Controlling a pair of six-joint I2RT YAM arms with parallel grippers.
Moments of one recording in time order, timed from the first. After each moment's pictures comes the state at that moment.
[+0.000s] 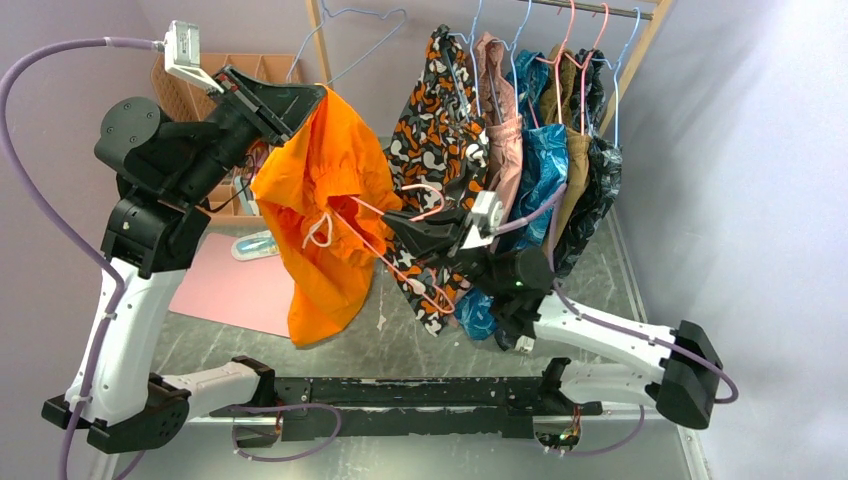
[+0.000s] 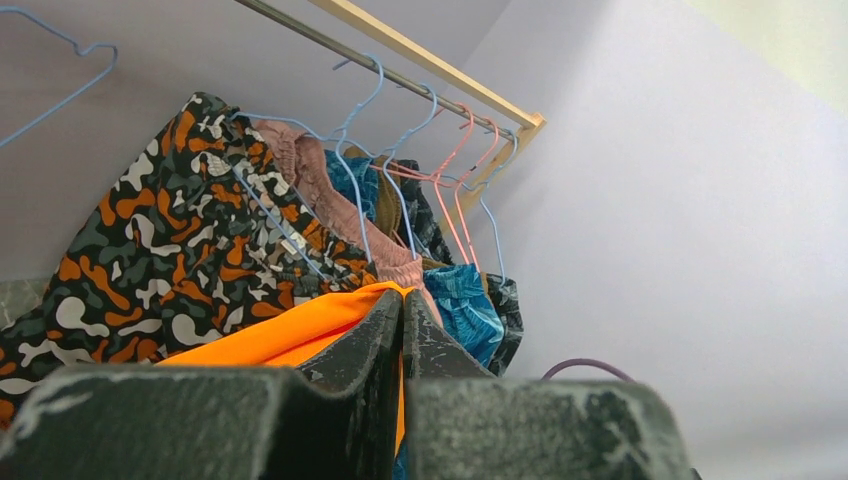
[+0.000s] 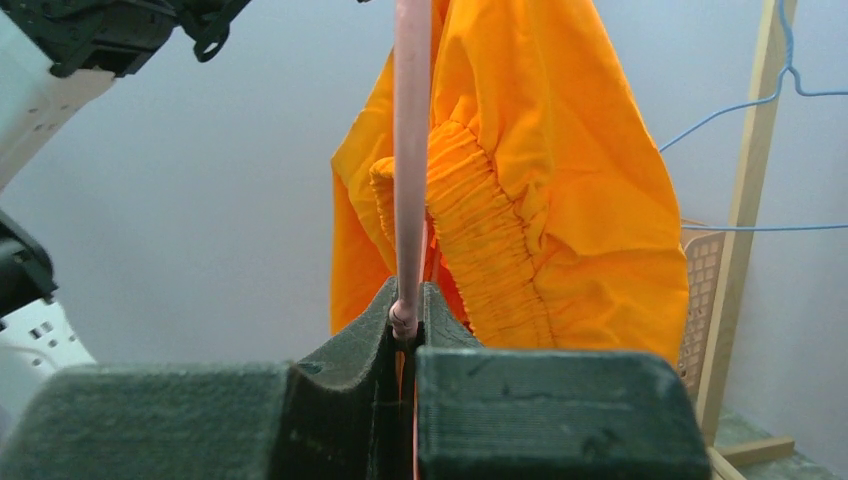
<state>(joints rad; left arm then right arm) -0.43 1.16 1.78 -0.35 0.21 -0.71 0.99 1.08 0.74 0.91 -0.13 0.14</state>
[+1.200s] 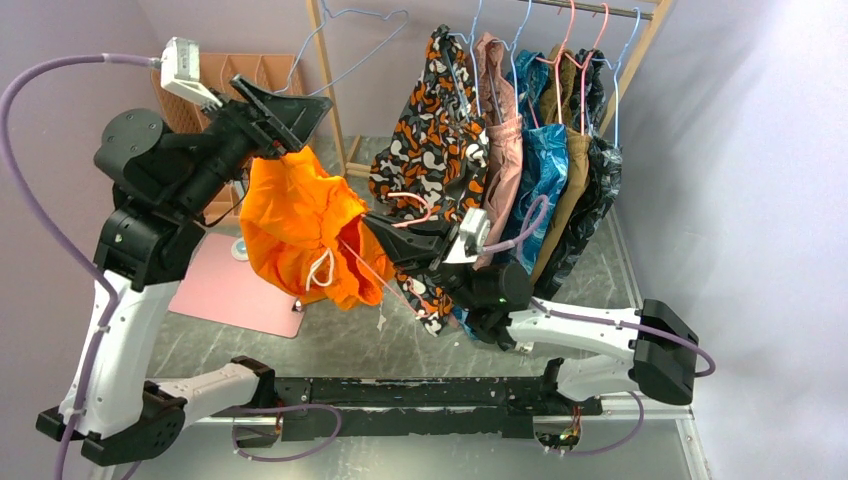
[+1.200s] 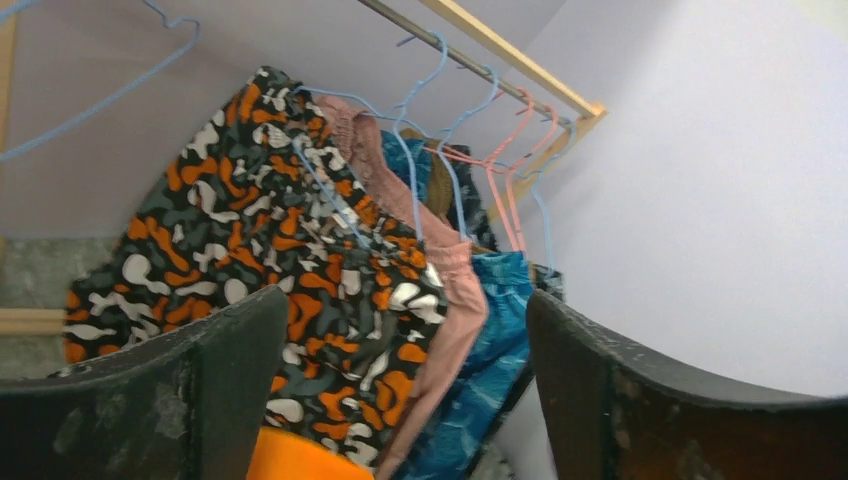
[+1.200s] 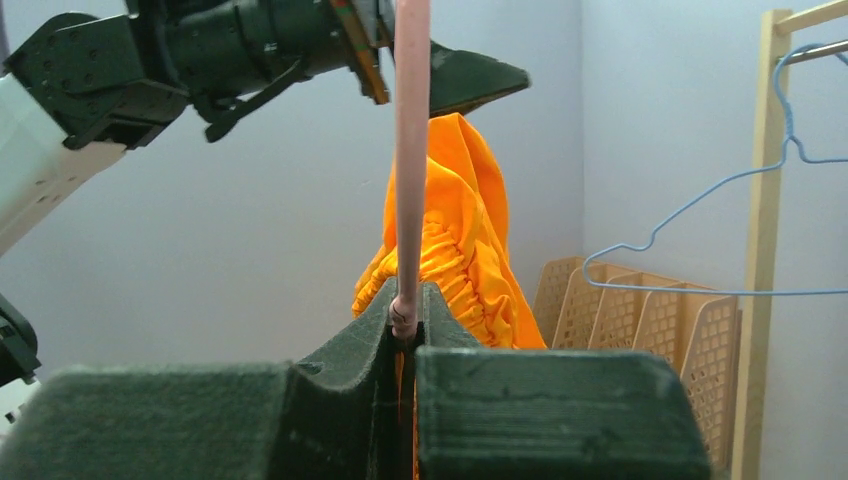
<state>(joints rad) -0.43 1.12 1.74 -0.43 0.13 -0.69 1.15 1.28 0.78 1.24 0.04 0.01</state>
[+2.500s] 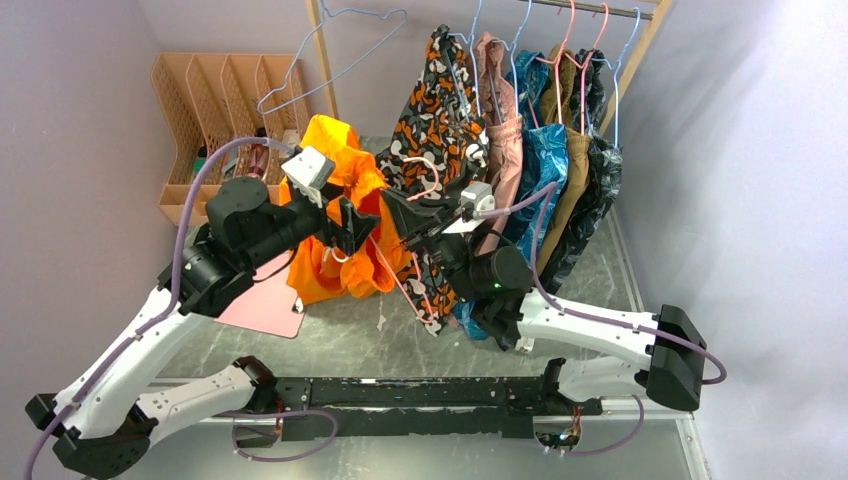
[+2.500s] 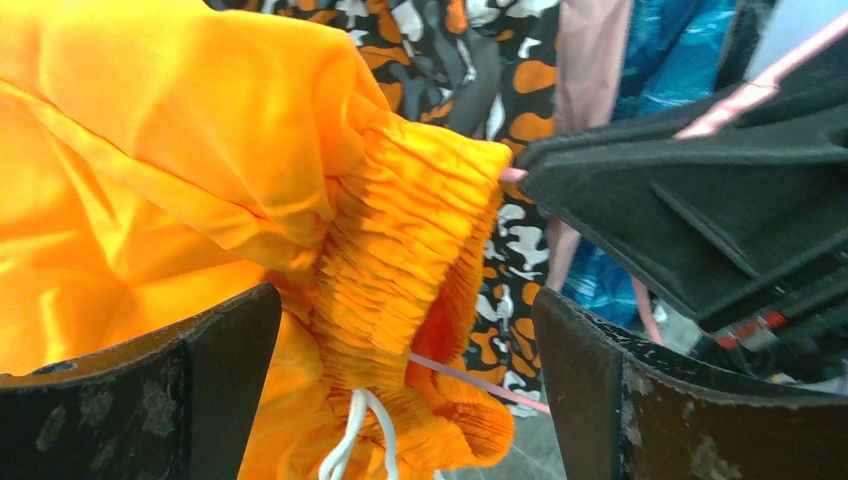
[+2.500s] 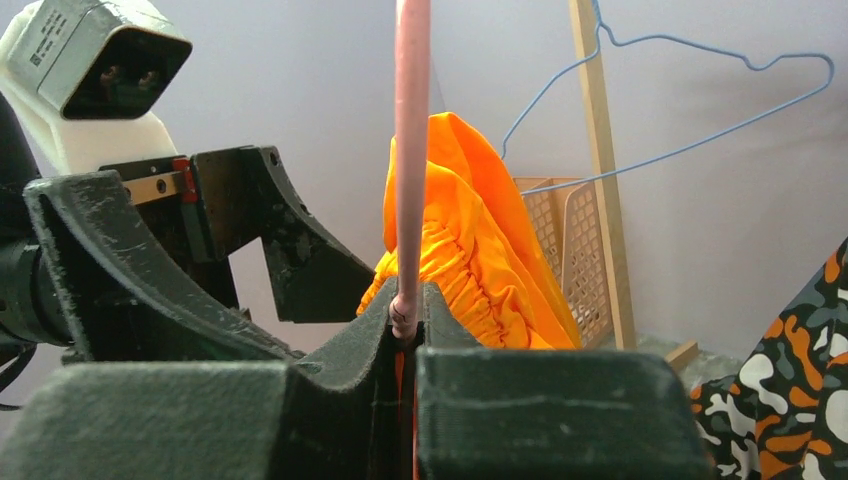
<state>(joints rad) -0.70 0.93 1.23 -0.43 0.09 -0.10 1.13 1.21 0.84 0.94 0.36 0.07</state>
